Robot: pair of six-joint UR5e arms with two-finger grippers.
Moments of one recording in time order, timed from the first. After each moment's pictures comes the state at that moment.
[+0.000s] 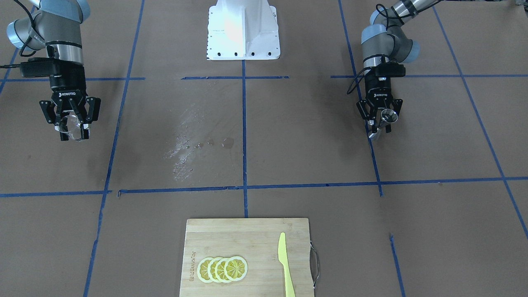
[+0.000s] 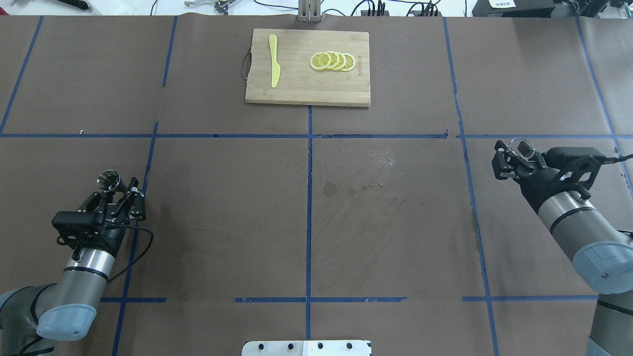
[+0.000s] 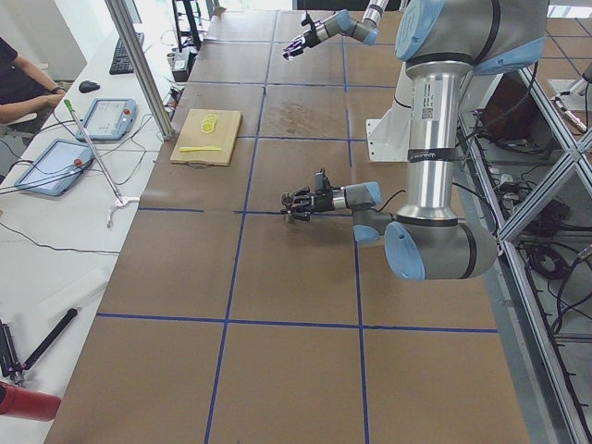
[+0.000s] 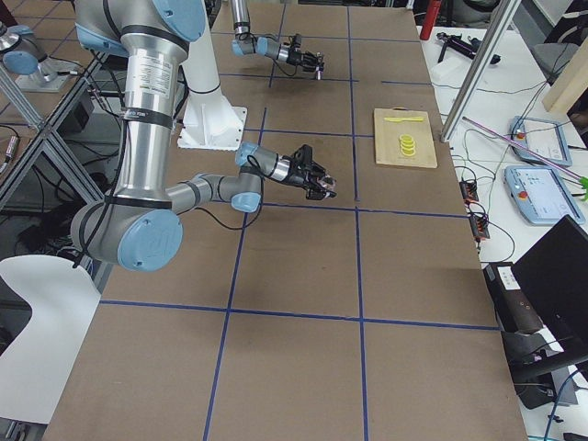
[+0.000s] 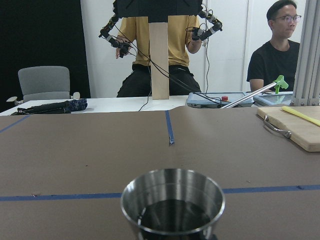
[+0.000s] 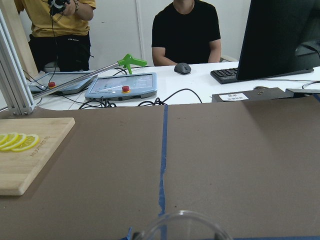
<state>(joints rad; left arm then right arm) -0.17 -1.57 -1.55 -2.68 -0.43 -1.24 0.41 -1.74 1.87 -0.58 0.85 1.20</state>
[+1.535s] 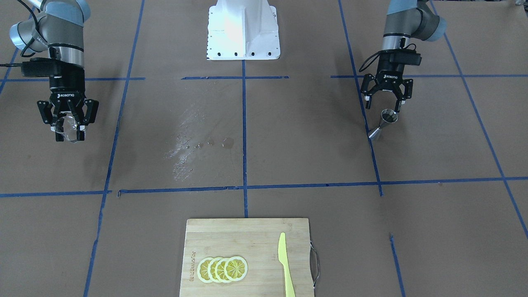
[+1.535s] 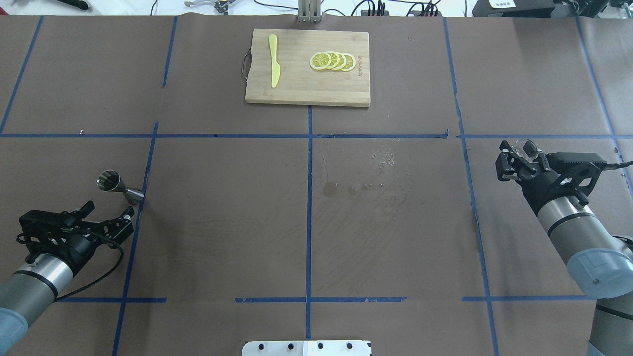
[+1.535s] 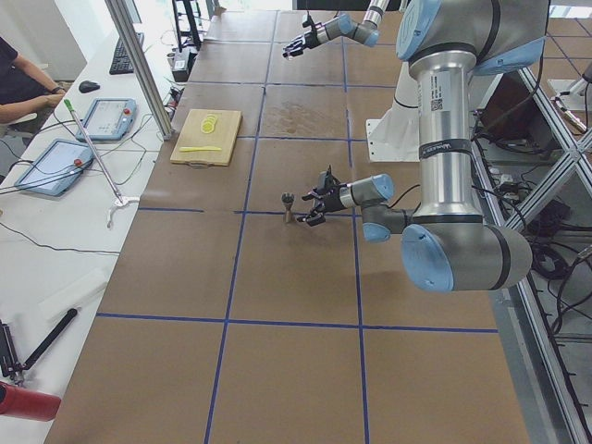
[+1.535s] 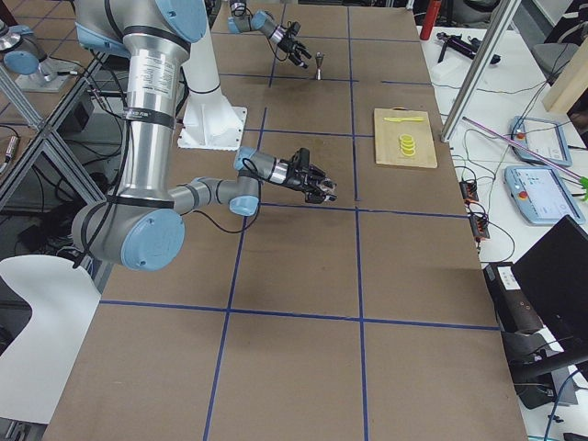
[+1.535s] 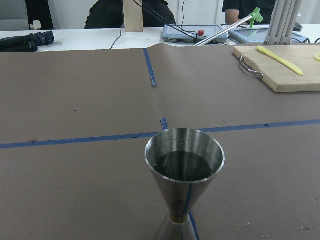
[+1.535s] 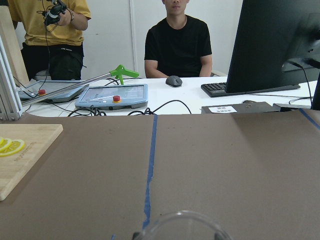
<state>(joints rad) -0.16 -1.33 -1.82 -2.68 -0.81 -1.19 0.38 -1.75 1.84 -0.58 0.74 1.20</state>
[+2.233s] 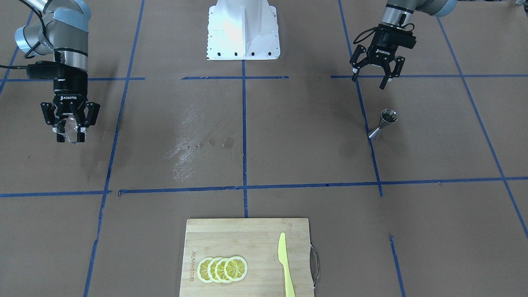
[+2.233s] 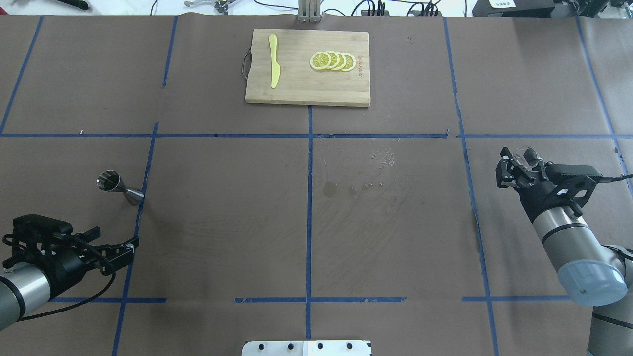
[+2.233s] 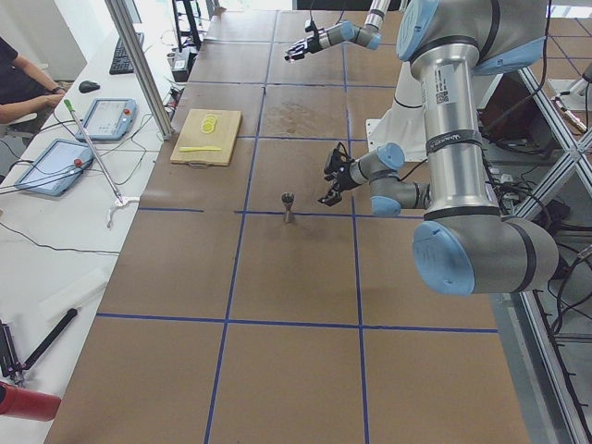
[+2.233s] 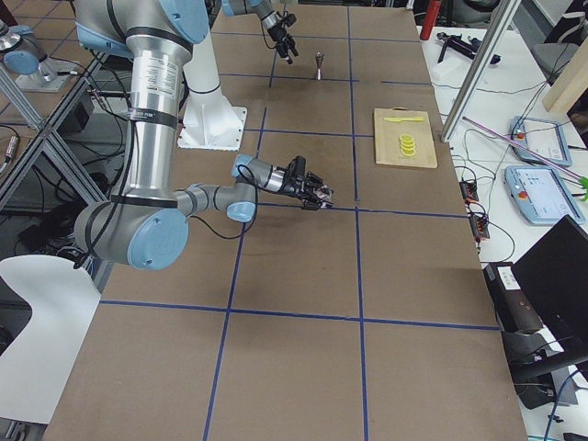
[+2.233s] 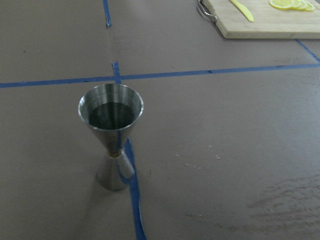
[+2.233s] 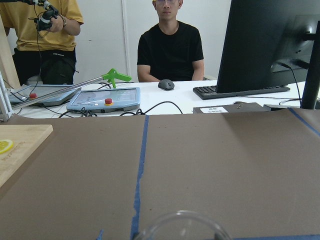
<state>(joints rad) -0.17 -1.22 -2.14 -2.50 -1.13 -1.19 0.33 -1.74 1.78 -0.57 0.67 1.30</state>
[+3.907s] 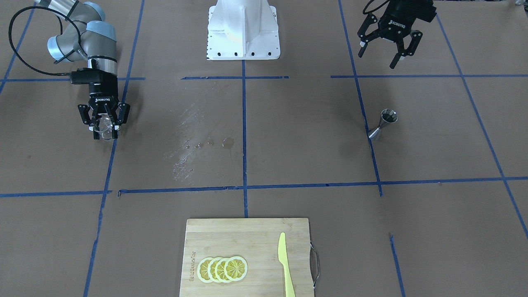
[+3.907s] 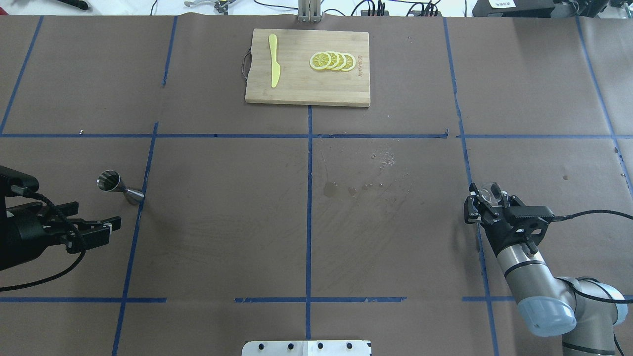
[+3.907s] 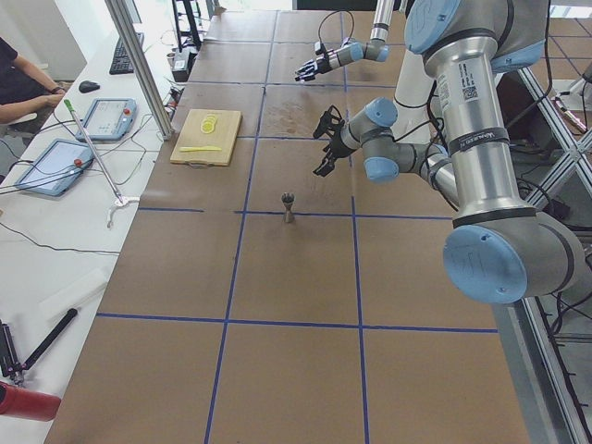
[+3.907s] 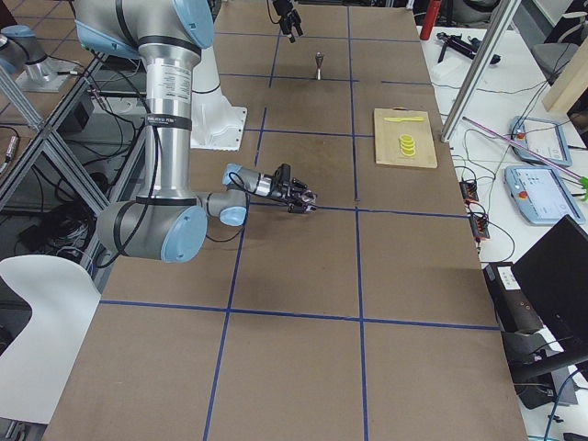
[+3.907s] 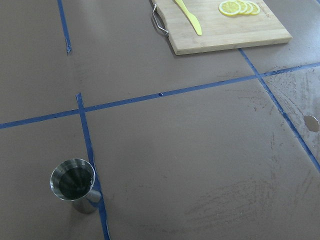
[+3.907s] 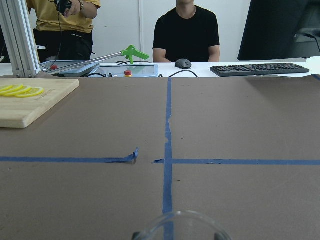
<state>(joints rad) -0.41 -1.22 -2.36 -2.30 -1.45 -1.02 0.17 -1.66 1.64 -0.57 0.56 1.33</state>
